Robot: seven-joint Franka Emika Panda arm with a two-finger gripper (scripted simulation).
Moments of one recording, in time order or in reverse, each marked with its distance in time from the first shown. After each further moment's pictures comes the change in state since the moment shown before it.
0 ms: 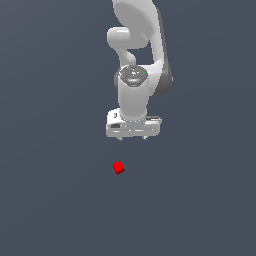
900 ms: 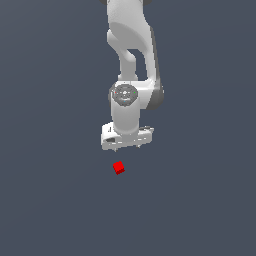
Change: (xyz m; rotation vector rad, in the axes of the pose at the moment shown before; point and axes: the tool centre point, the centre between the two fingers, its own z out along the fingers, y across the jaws) arm 0.019 0.025 0.043 -0.007 0.003 -0.135
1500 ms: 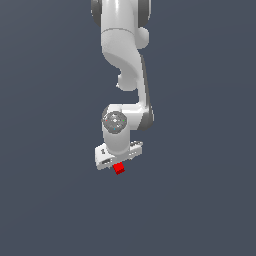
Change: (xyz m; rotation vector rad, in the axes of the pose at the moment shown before) arm 0.032 0.038 0.067 -0.011 0.003 -0.210
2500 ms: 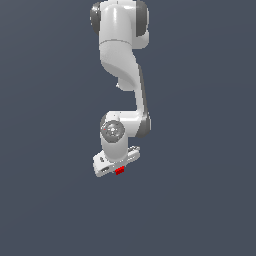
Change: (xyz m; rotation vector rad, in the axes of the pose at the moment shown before) arm 0.013 0.014 0.023 -0.005 0.002 -0.077
